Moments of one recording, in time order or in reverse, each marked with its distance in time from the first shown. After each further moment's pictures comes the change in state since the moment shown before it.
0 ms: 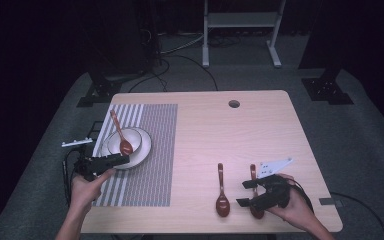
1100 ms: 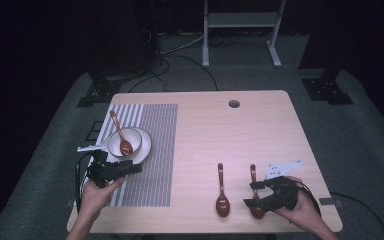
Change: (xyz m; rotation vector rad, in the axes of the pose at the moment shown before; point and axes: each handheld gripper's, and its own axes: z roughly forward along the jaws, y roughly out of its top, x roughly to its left) left arm -0.027 -0.015 0.022 0.074 -0.043 0.053; right arm -0.008 -0.017 -0.011 -0.012 -0.024 0.044
